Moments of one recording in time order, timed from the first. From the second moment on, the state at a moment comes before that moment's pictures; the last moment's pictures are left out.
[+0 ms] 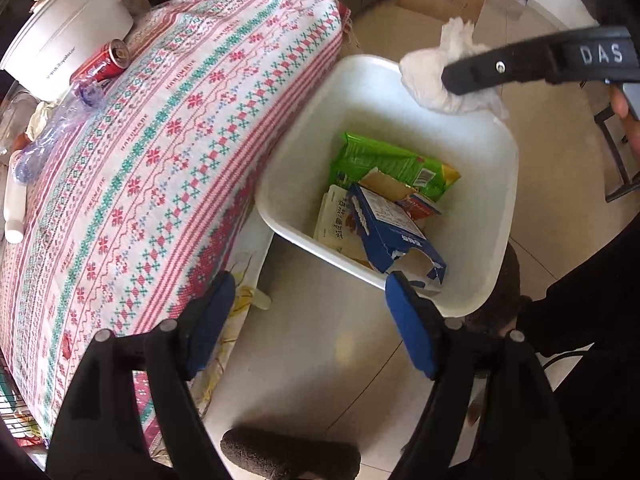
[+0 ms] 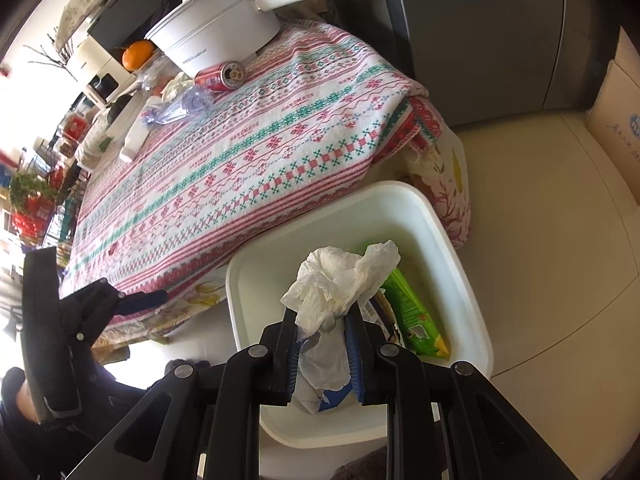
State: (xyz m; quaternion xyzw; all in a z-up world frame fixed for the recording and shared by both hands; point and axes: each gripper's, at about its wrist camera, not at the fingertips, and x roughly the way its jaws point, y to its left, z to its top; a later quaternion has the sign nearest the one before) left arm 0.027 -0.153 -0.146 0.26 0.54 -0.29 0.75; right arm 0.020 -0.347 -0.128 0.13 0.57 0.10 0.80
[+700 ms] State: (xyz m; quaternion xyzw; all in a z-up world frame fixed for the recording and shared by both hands) left arm 0.048 -0.110 -0.106 0.20 0.52 -0.25 0.79; right arm 0.036 -0.339 -0.104 0.15 0.55 0.08 0.82
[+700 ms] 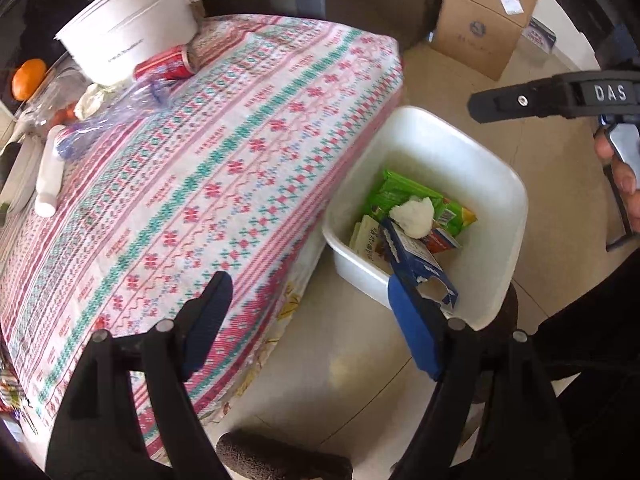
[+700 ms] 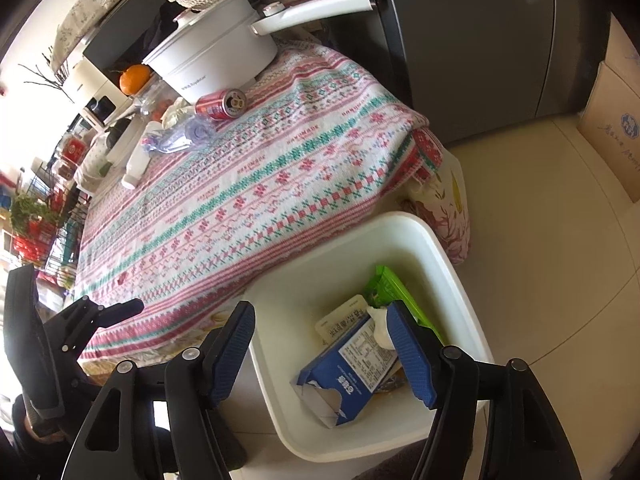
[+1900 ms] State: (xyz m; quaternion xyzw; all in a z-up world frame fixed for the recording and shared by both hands) left arm 0.292 0.114 -0.111 0.06 0.47 -0.03 0.88; right arm 0.131 -0.227 -0.090 0.04 0.53 0.09 0.84
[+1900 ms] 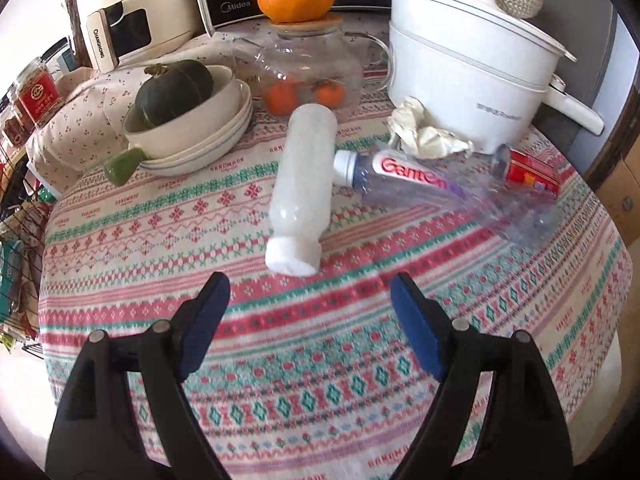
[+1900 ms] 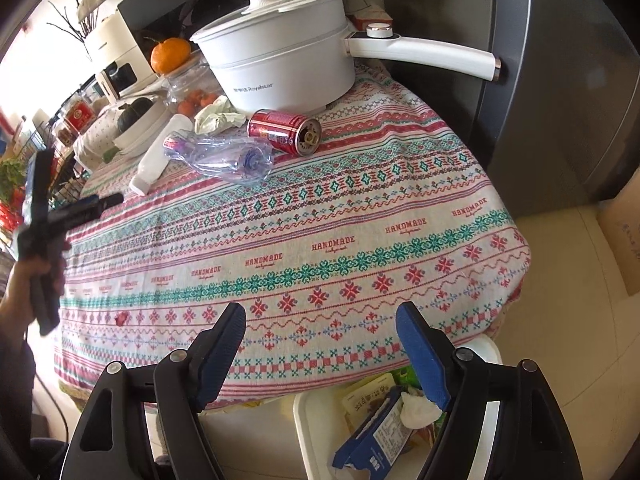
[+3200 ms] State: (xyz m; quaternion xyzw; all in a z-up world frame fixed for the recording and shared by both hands) left arm 0.259 0.149 -0.138 0.02 0.58 -0.03 0.82; right arm 0.150 -0.171 -0.102 -0.01 0.53 0.13 0.84
